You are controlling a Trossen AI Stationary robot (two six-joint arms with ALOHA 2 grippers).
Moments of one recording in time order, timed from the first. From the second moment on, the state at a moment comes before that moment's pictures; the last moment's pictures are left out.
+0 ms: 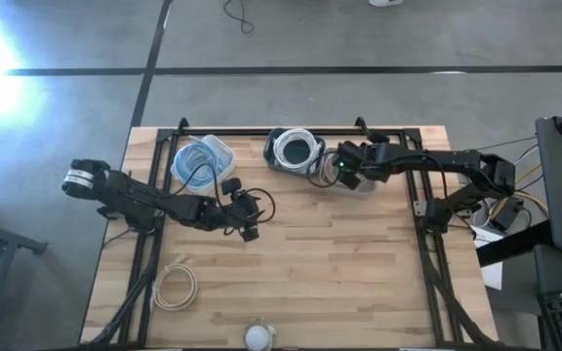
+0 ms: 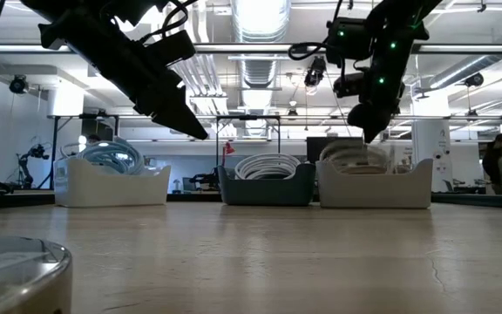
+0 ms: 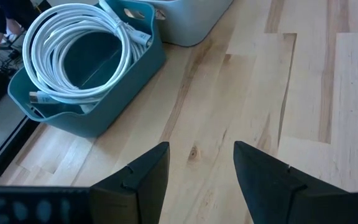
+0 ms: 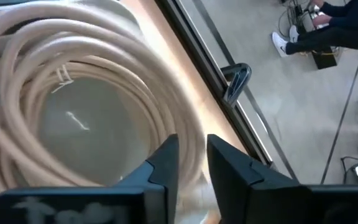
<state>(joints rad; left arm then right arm) -0.15 1.39 0.71 -0.02 -0.59 -0.13 -0.33 1.45 1.01 -0.83 0.70 0.17</state>
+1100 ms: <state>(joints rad) -0.29 1.35 0.81 -1.03 0.13 -0.53 -0.08 1.45 1.07 -0.69 0.51 0.29</state>
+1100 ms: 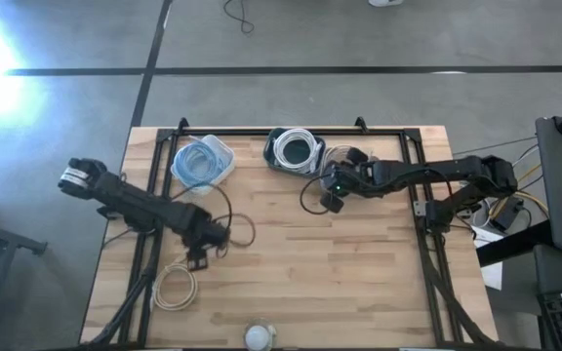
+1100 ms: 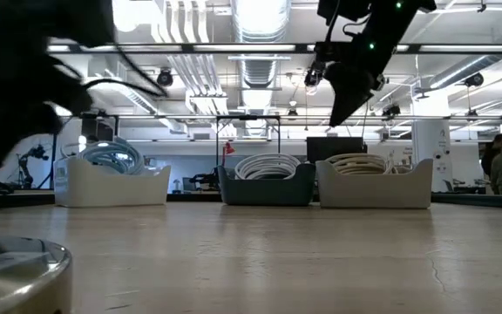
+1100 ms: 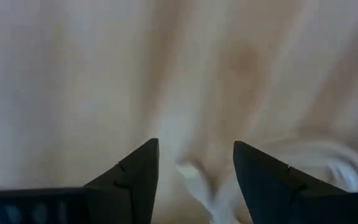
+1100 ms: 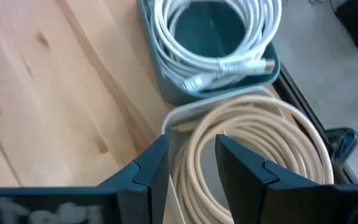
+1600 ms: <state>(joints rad) -0.58 1.35 0.60 -0.66 0.23 -0.76 -0.08 1.44 1.00 -0.69 0.51 0.27</state>
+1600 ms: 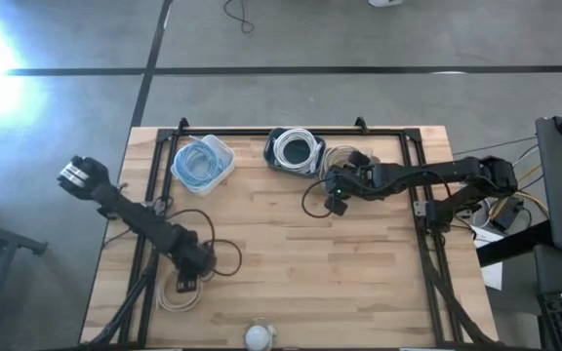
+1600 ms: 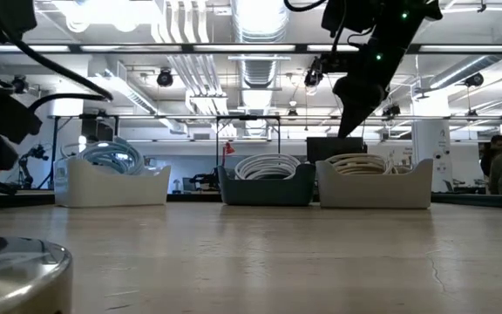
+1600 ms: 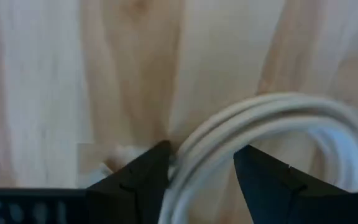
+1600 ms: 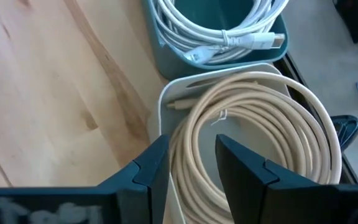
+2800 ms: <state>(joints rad) -0.22 1.35 0.88 -0.49 -0.79 -0.50 -0.03 1.68 1.06 0.11 0.13 0.05</state>
